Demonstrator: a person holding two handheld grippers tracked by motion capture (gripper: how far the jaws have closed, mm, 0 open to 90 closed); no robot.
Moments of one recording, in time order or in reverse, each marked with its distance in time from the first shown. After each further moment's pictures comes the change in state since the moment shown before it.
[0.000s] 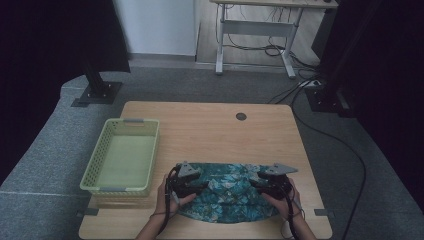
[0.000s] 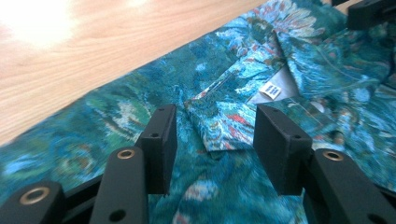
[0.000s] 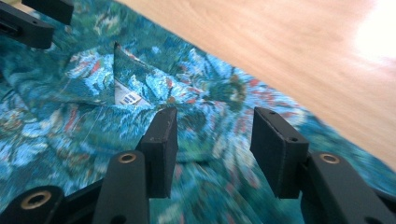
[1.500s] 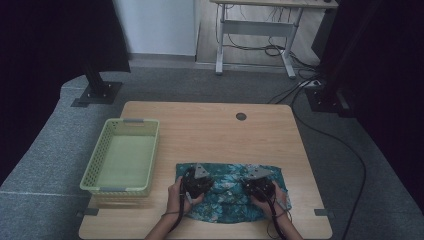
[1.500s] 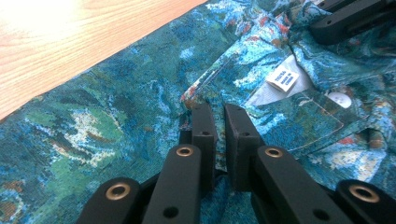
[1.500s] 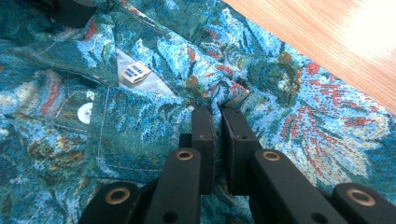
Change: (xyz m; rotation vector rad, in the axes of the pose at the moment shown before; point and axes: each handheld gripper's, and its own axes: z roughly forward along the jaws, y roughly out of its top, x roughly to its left) left arm -0.017 0.002 0.029 0.068 0.033 0.070; right arm 0.027 -0.004 0.036 0.113 -0.057 -0.110
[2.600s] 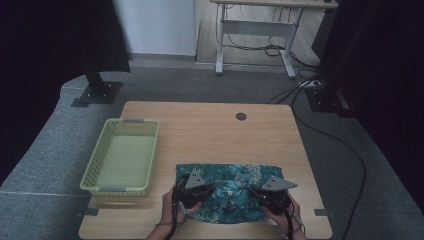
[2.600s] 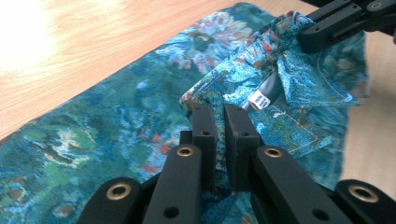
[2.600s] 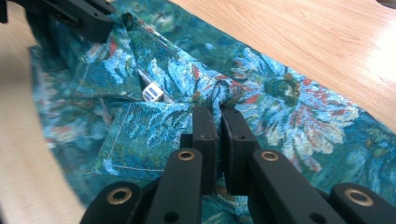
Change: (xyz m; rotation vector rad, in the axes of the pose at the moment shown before) left arm -0.031 -0.002 -0.054 -0.127 -0.104 0.038; right arm 0.014 -0.016 -0.069 -0.160 0.097 0.043
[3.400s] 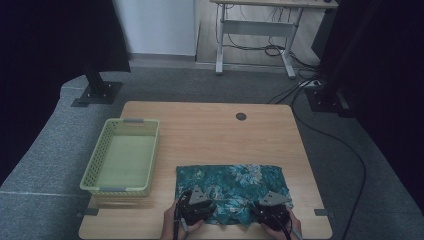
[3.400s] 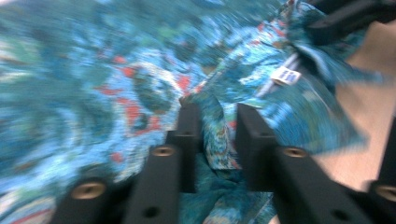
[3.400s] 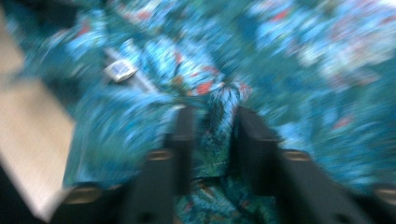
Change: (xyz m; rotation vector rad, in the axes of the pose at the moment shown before) left arm -0.021 -0.034 0.004 0.076 0.043 -0.084; right arm 0.022 -0.034 0.004 0.132 -0.088 0.009
